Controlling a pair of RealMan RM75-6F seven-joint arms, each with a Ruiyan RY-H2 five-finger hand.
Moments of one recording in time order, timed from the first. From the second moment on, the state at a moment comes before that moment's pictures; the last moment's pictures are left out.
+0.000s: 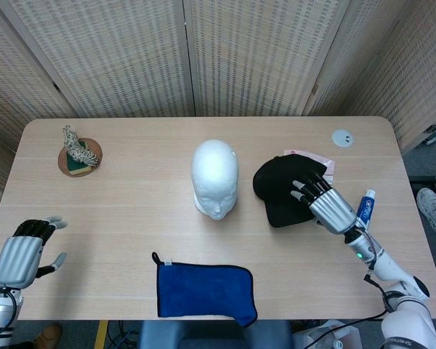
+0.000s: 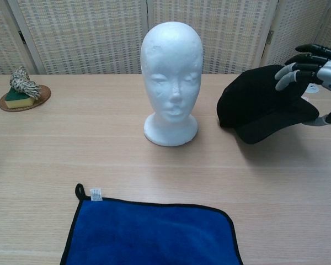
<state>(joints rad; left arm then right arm) -0.17 -1.12 -0.06 -1.75 1.48 1.44 0.21 0.54 -1.87 -0.09 -0.10 -1.69 1.56 0.46</state>
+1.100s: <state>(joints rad) -0.18 -1.13 -0.05 -1.74 1.48 1.42 0.20 0.55 -1.90 -0.03 -0.27 -1.61 1.29 0.36</state>
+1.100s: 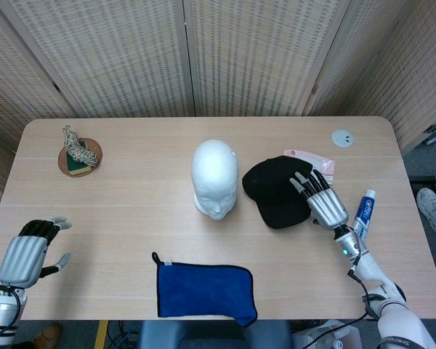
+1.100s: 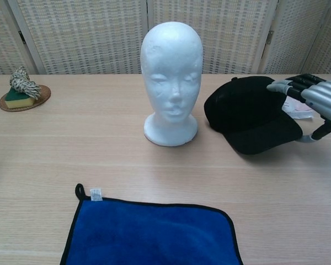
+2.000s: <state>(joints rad) -0.19 -1.14 -0.07 -1.71 1.48 1.42 0.18 0.45 -1.65 0.02 -0.64 -1.58 1.48 0.23</state>
